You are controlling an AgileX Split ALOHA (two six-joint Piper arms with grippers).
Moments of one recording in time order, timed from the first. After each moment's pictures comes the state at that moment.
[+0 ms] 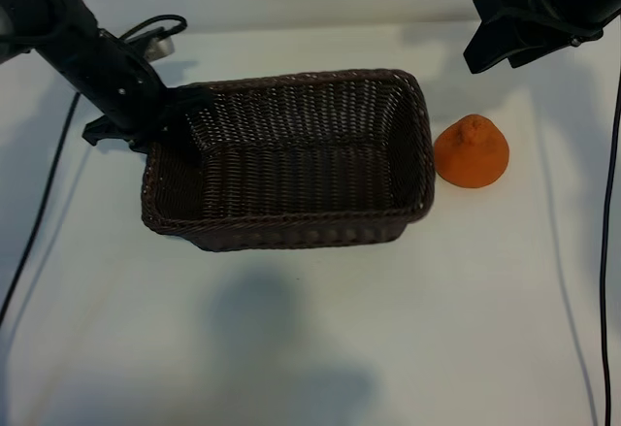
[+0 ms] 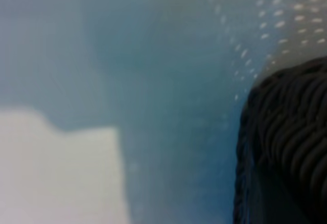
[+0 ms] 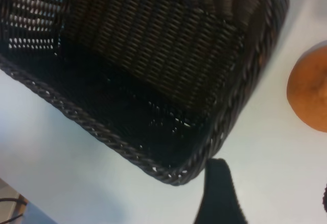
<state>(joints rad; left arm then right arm) -0.08 2.18 -1.54 -0.46 0.99 0.18 0.07 1.68 -1.55 0.46 1.21 -0.27</state>
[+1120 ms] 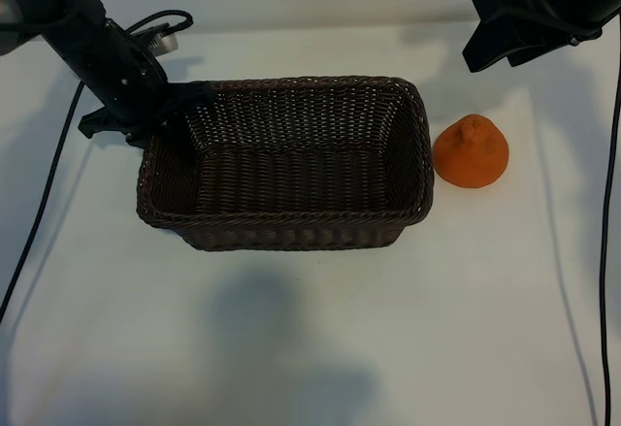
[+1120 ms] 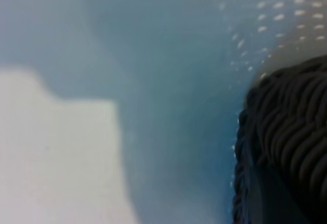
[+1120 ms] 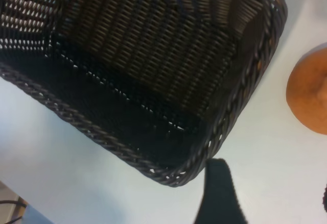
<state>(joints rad) -0.09 2.20 -1.62 -0.39 1.08 0.10 0.07 1.68 -1.55 0.46 1.20 -0.27</state>
